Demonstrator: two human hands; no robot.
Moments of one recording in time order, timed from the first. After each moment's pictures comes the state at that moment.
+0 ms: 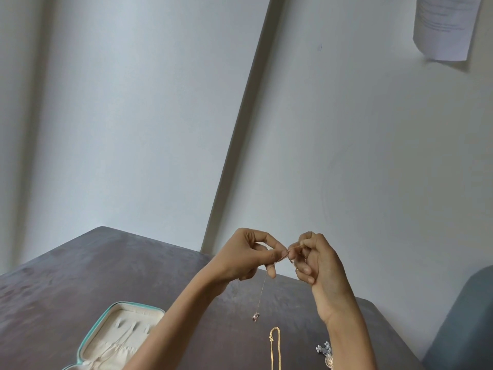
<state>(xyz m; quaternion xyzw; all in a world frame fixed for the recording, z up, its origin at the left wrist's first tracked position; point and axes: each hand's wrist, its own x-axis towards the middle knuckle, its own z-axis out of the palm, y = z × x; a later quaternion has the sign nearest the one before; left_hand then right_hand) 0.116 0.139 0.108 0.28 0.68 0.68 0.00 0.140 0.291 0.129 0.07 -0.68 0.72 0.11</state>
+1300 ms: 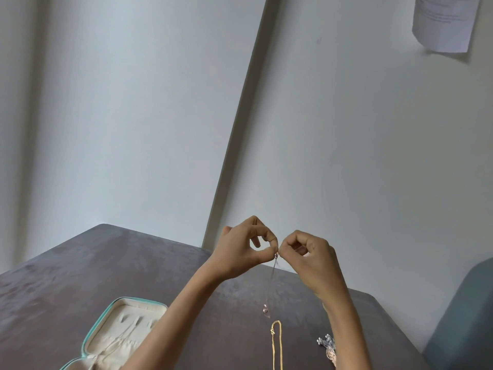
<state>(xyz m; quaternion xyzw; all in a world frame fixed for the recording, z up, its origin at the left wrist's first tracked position) 0.101 0.142 0.098 0.28 0.82 0.45 -0.20 0.140 0.292 0.118 0.09 -0.88 0.39 0.25</state>
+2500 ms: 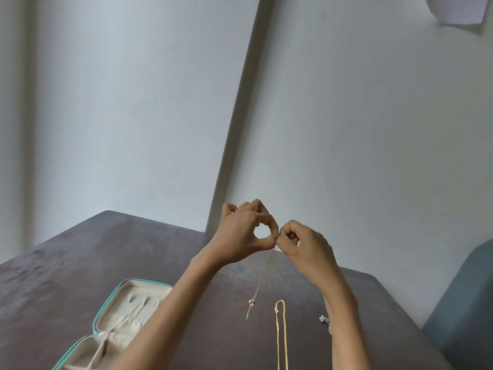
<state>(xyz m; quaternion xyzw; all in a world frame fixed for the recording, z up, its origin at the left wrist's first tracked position) 0.095 0.139 0.091 0.29 0.86 0.31 -0.27 0.131 0.293 0.104 0.10 -0.93 0.26 0.22</state>
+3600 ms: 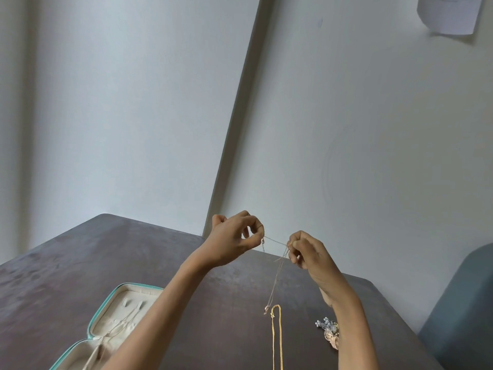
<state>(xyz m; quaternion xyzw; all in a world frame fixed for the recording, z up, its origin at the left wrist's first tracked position) 0.087 0.131 0.081 0.27 0.85 0.40 -0.20 0.118 0.322 0.088 0.14 -0.83 0.52 0.12</state>
